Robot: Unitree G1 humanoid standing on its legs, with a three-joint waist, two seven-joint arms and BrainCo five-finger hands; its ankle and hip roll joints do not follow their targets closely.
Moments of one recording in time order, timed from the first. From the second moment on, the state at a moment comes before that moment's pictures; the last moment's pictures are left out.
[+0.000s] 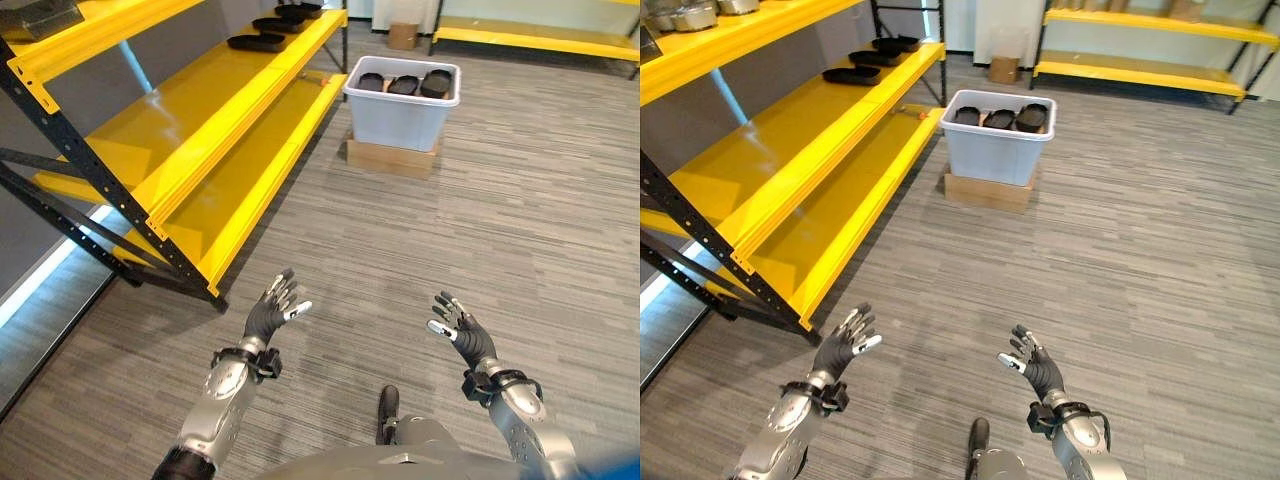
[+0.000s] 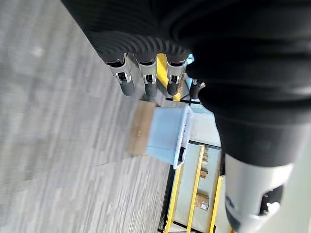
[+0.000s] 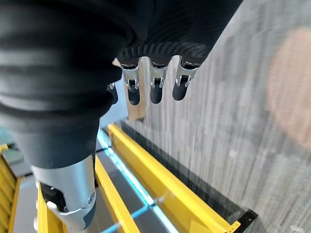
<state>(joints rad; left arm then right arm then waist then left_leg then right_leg) 0.12 0.37 -0.28 0.18 -0.52 -0.16 -0.04 0.17 -0.41 0.28 0.22 0.62 -0.13 0.07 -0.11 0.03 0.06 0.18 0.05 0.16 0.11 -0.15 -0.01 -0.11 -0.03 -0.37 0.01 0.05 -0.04</state>
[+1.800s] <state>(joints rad) 0.11 0.36 -0.27 0.17 -0.52 -0.20 -0.04 0.14 -0.42 0.30 0.19 0.62 -0.16 0.08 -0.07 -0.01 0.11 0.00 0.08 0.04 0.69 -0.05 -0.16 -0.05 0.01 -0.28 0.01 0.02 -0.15</state>
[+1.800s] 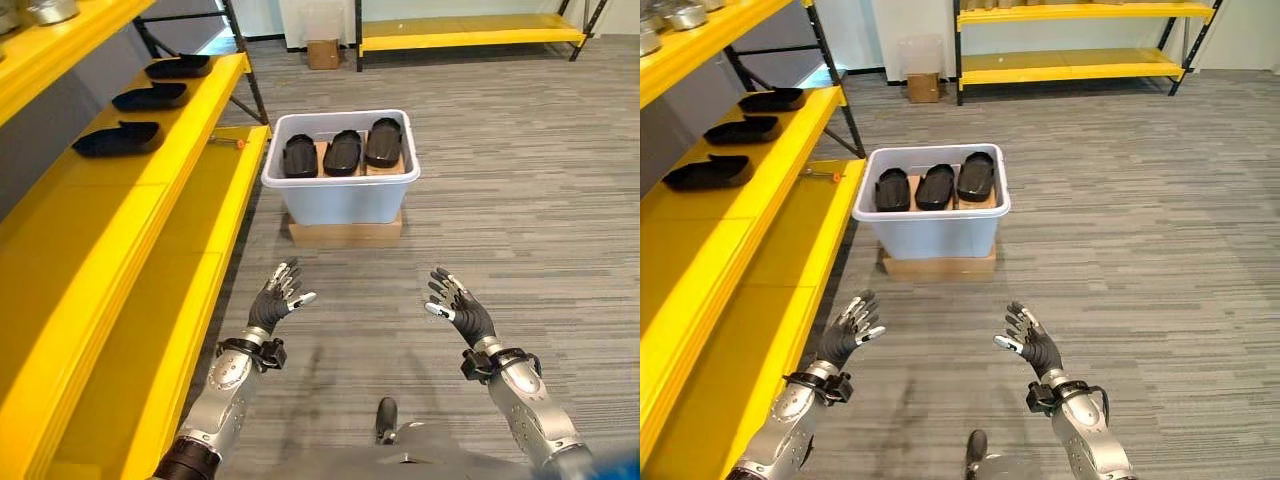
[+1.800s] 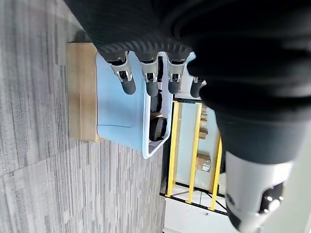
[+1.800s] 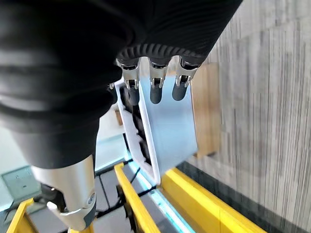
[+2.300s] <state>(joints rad) 0.14 0.37 -0.26 0.19 -0.52 -0.20 -0.02 0.16 -0.43 0.31 0.23 0.57 -0.16 0.07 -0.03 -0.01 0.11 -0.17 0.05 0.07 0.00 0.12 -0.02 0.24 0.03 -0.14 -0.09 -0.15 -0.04</state>
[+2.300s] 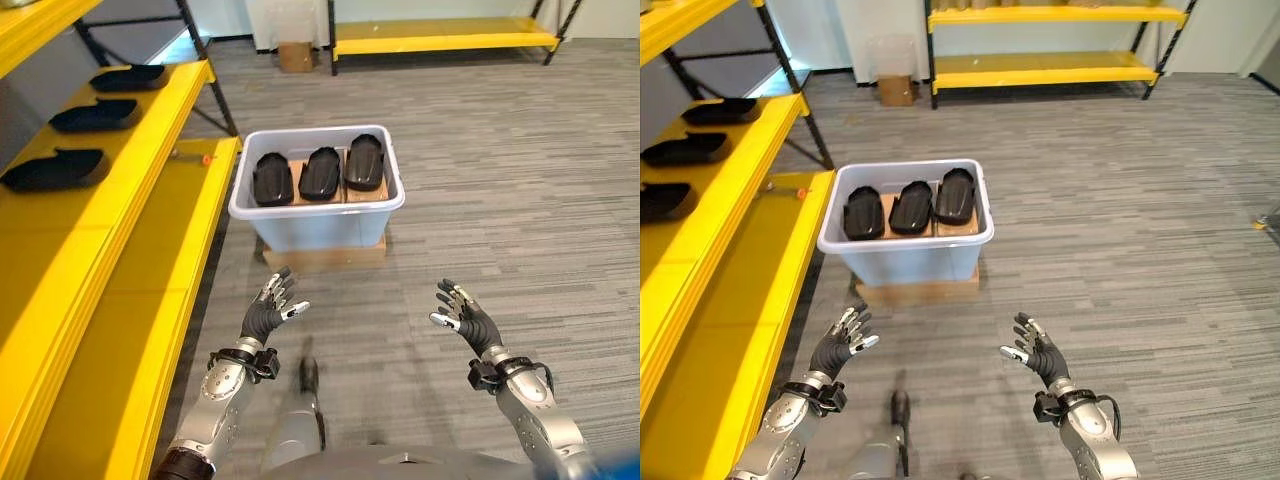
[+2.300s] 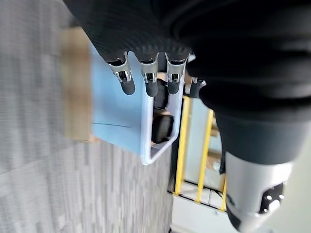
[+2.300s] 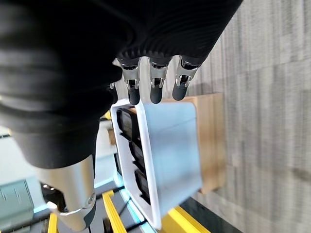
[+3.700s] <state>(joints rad) 0.15 0.39 -0.28 0.17 -0.53 -0.20 -0.04 0.14 -0.45 0.32 0.16 0.57 -0.15 0.10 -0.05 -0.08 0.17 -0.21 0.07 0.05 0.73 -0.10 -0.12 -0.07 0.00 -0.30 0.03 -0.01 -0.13</state>
